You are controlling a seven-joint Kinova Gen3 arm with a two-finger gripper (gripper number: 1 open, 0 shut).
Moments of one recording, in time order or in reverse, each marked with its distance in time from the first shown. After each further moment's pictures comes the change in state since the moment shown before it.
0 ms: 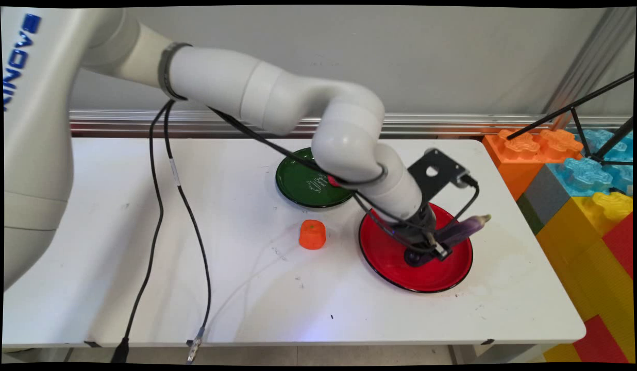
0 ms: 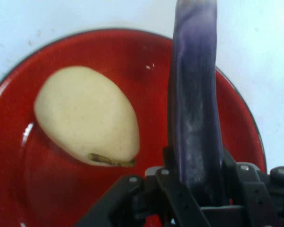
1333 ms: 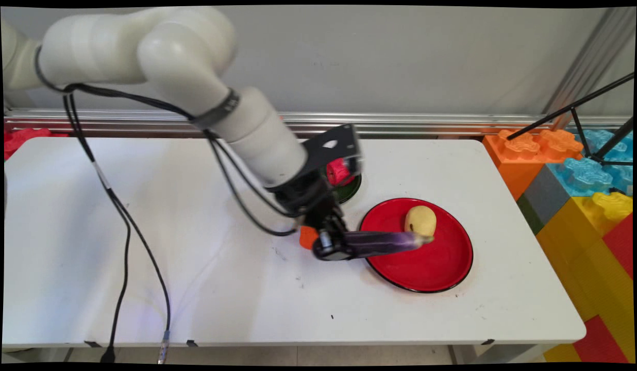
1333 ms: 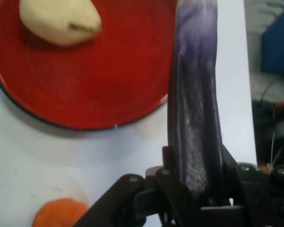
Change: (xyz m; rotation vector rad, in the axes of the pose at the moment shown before) arm -0.088 -0.067 -0.150 -0.166 -0.085 0.375
